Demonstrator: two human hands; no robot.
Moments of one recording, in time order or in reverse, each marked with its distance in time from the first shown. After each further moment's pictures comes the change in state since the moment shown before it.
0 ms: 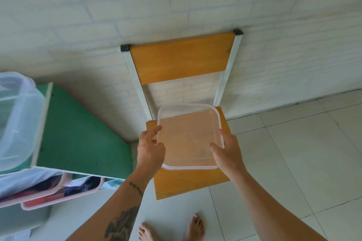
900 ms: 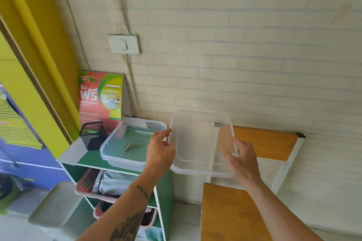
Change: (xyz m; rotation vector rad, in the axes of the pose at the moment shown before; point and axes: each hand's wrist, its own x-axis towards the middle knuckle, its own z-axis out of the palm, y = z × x) left_hand -0.101 0.104 -0.248 -0.113 0.471 0.299; right_hand -0.103 -0.249 0.025 -0.072 -0.042 -0.581
